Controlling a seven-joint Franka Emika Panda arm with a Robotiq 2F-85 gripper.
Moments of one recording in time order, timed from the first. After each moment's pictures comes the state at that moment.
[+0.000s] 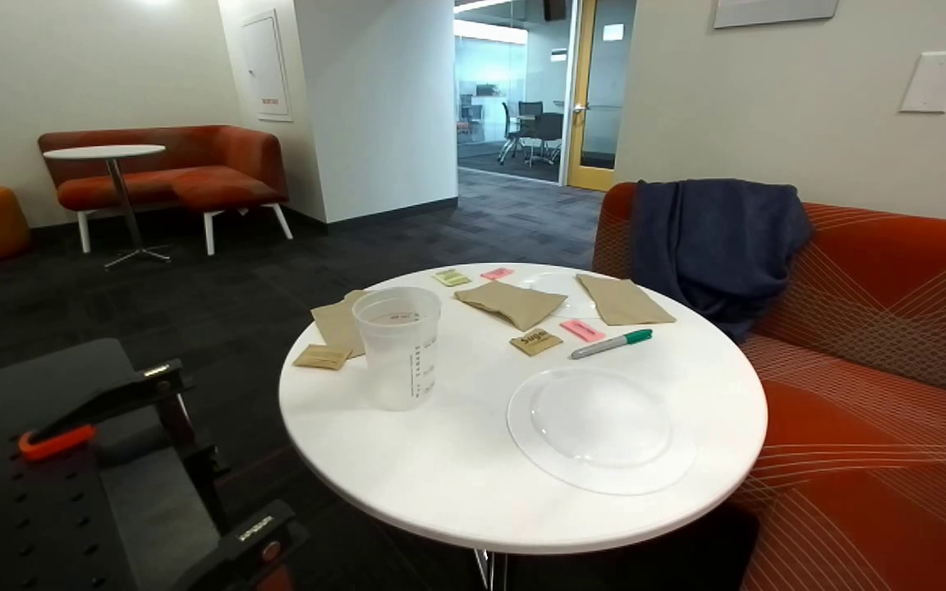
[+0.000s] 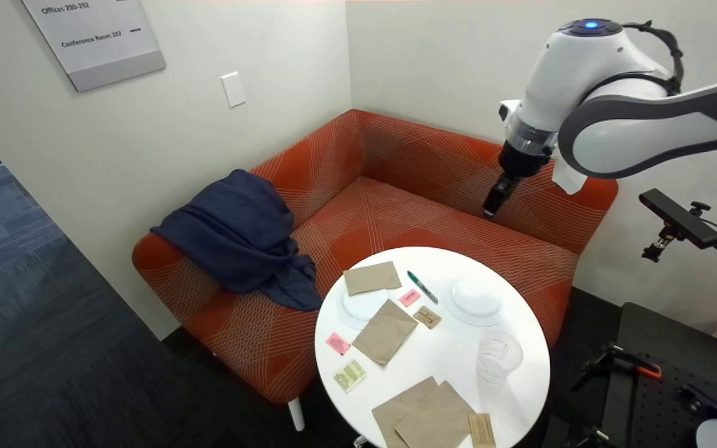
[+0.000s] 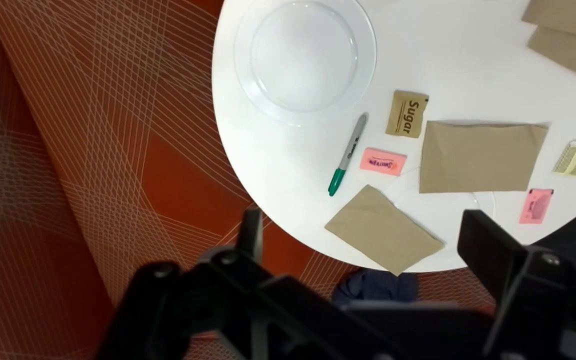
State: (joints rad) arm -0.09 -0.12 -0.08 -2.26 -0.12 2.31 -0.02
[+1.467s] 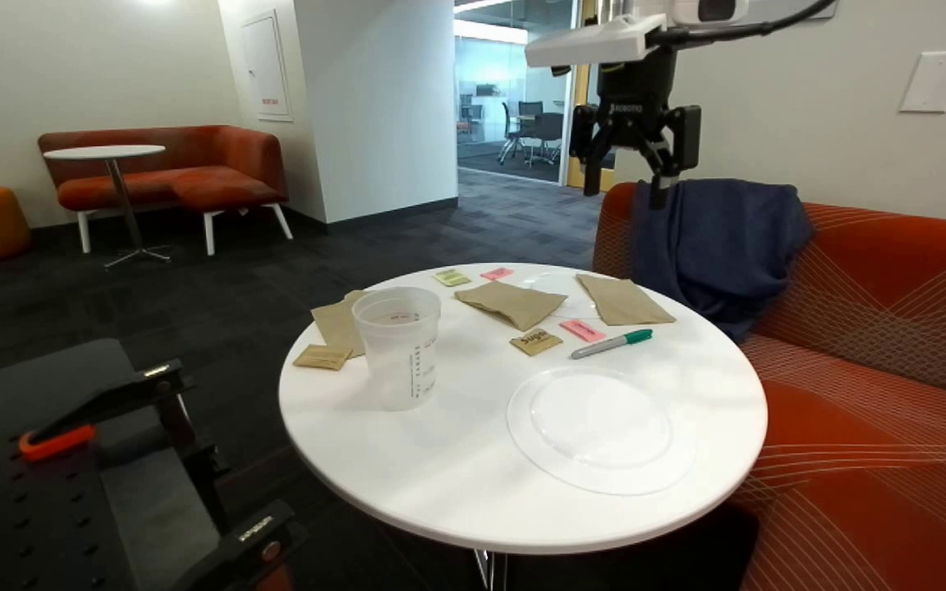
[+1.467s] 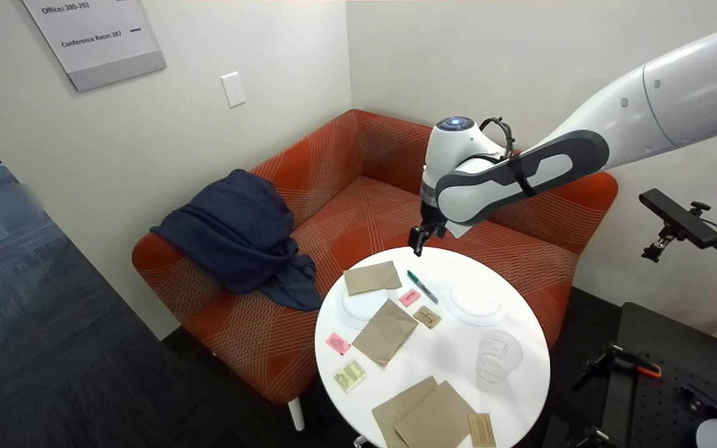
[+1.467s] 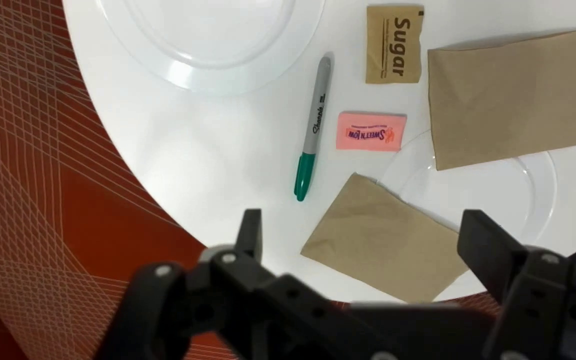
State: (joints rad) arm -0.07 0.52 -0.06 -1.84 0.02 2.42 0.07
